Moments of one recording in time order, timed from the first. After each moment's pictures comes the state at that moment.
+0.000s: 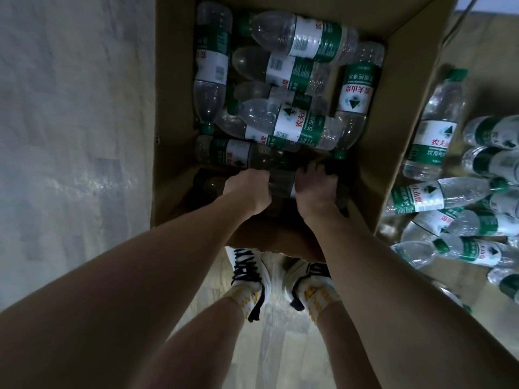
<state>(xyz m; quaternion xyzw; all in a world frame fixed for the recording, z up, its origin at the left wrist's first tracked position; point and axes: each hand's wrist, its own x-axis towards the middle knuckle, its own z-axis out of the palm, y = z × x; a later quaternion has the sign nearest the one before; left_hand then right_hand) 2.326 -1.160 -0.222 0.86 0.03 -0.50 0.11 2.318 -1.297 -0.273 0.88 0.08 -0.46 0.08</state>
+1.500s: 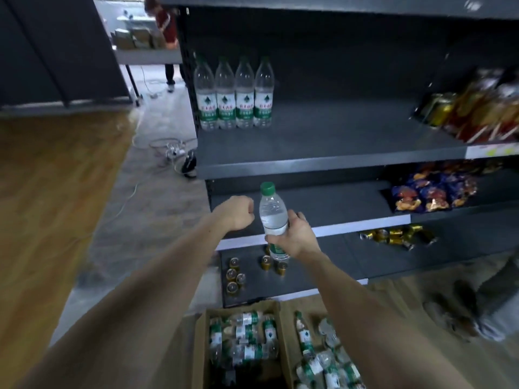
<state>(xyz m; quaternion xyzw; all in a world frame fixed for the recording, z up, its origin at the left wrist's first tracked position) 2.520 -1.177 0.637 0.96 -0.20 -0.13 0.17 2.431 -1.348 0.598 0.92 -0.12 0.00 -0.36</state>
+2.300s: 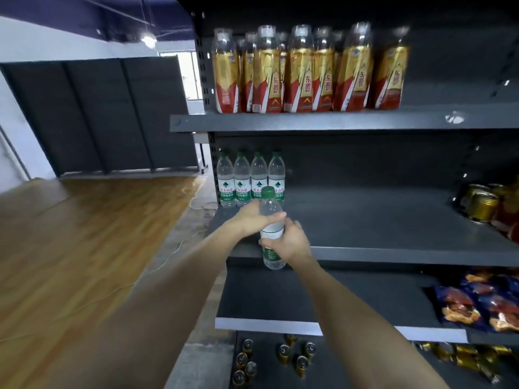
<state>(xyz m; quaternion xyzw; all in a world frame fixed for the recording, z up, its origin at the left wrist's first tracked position) 2.582 -1.273 0.794 0.90 -0.06 -0.04 0.43 2.565 -1.405 0.727 0.91 0.00 0.09 -0.41</state>
